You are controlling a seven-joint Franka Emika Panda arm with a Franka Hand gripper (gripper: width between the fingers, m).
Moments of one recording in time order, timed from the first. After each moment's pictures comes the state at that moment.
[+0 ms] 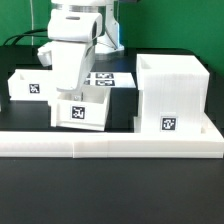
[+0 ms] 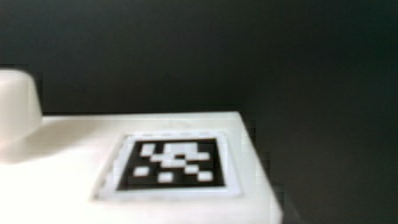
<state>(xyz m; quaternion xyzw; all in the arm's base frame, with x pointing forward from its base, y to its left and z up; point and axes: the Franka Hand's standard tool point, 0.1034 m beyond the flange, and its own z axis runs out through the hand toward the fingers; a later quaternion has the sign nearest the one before) 0.513 -0.056 0.027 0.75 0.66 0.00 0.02</state>
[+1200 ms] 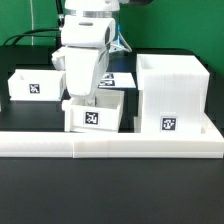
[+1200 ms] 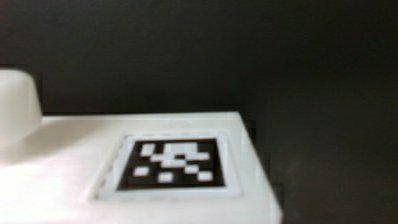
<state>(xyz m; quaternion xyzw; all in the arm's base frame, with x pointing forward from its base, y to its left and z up) 0.518 -0.030 0.020 0.77 0.64 0.00 0.01</state>
